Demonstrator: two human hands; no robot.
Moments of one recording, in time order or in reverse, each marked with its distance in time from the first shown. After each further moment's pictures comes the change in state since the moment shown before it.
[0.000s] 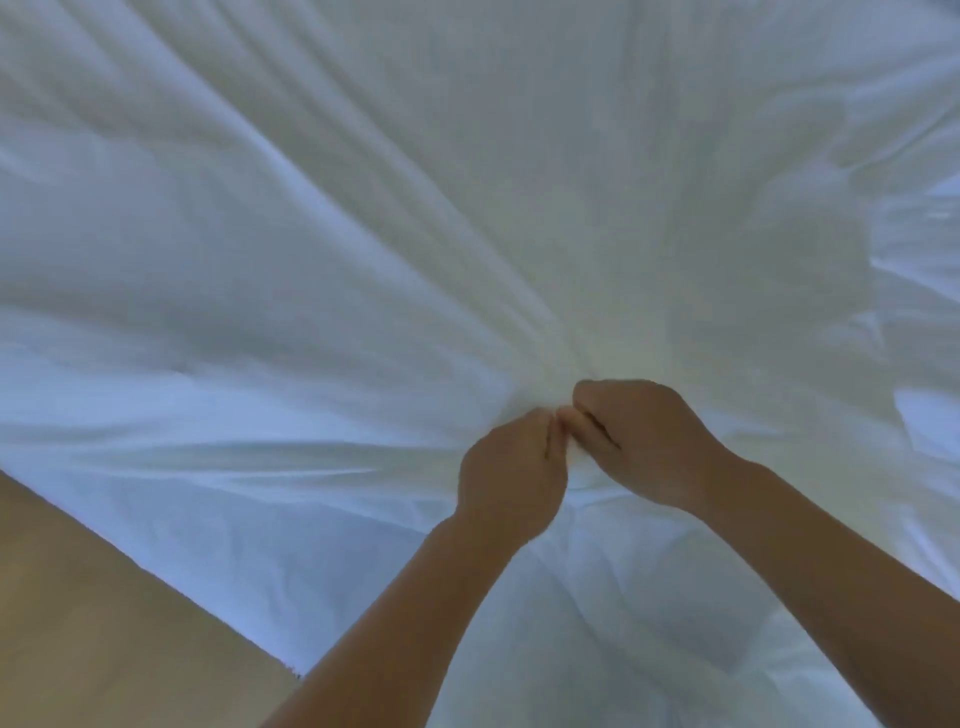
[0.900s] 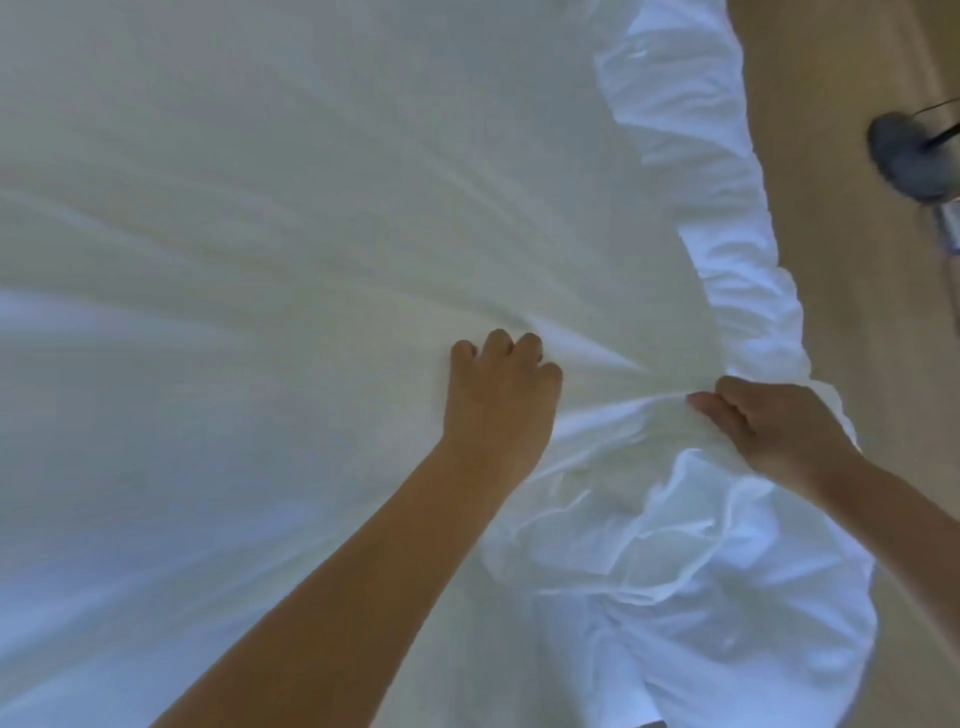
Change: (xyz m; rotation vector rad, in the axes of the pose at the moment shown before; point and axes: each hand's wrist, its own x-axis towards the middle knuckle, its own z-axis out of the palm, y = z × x) left_hand 0.038 0.088 0.069 0.667 -0.094 0.818; right_hand -0.210 0.093 -0.002 -0.036 0.158 0.829
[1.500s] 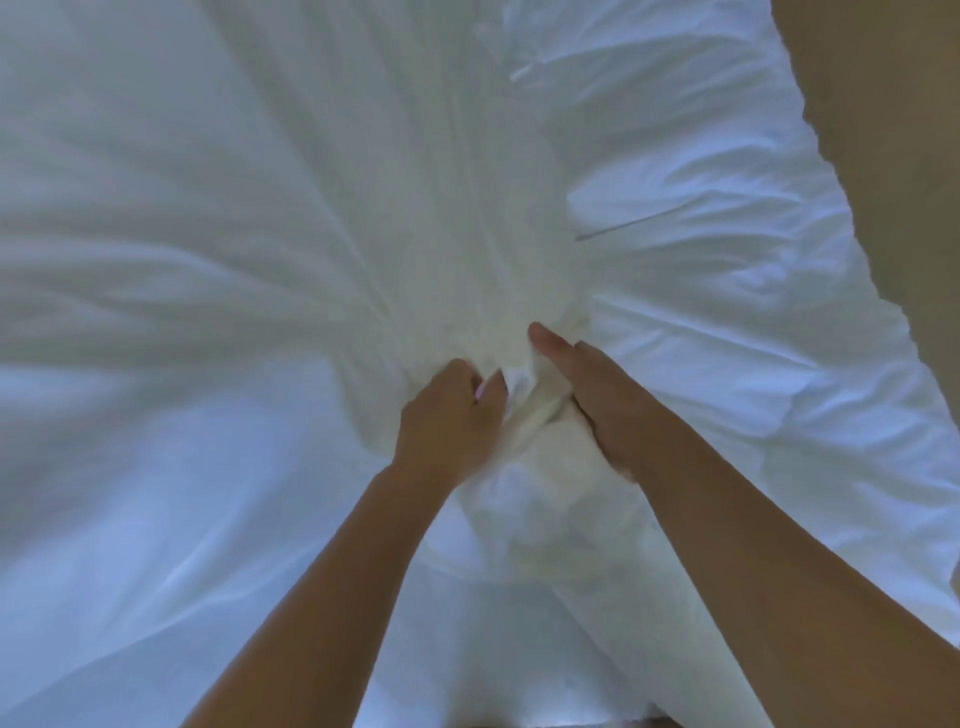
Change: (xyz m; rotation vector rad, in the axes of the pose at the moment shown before) left_hand 0.022 0.090 0.022 -0.437 -0.358 -0.622; right_hand 0.017 -0.003 0.049 1.871 -0.444 0.458
